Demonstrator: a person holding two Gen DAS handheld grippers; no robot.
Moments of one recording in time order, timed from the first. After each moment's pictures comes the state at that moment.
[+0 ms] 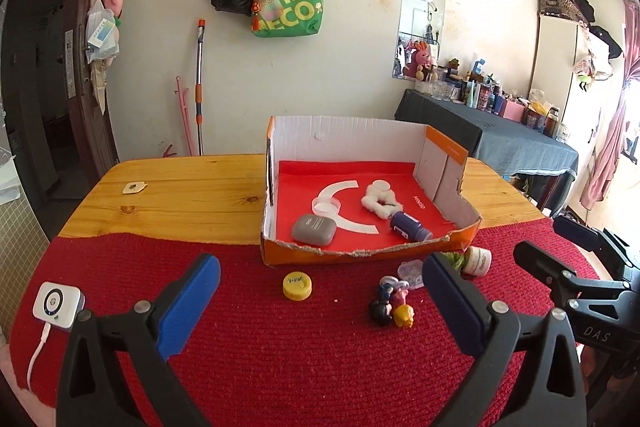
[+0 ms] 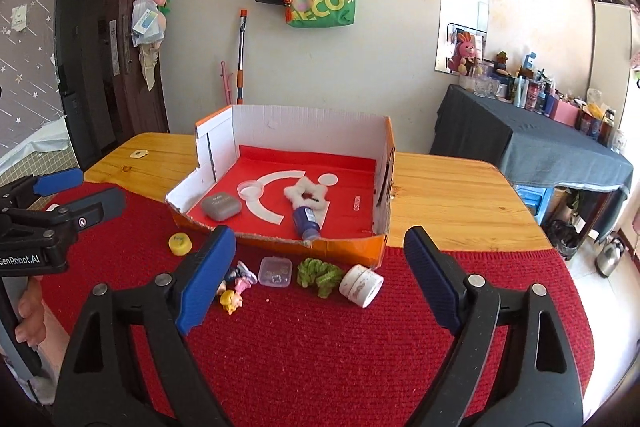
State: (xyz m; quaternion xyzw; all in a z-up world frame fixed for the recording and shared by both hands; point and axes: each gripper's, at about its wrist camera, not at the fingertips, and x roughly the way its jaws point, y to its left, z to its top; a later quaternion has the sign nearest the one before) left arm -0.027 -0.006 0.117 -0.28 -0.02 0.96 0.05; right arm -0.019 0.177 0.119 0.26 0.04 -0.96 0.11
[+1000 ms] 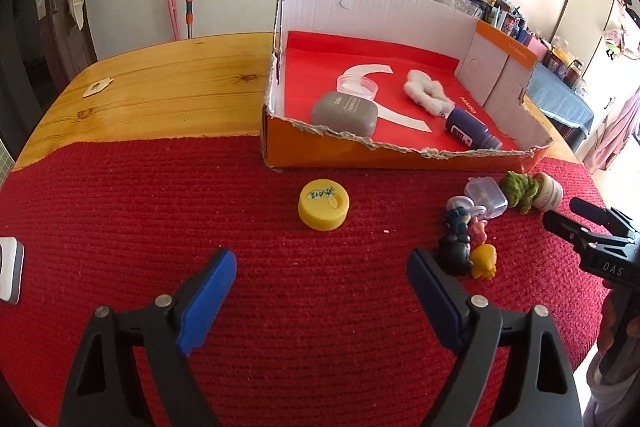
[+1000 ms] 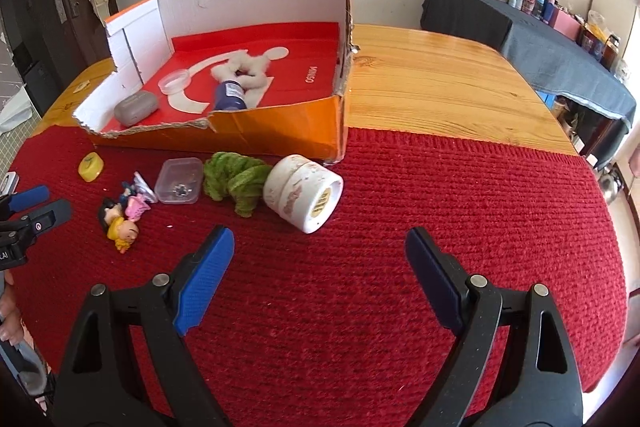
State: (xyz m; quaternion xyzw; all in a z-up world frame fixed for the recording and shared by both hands) left arm -0.104 -0.022 0.027 -0.45 -0.03 0.89 0.07; right arm -0.101 0.219 0.034 0.44 0.04 -0.89 0.08
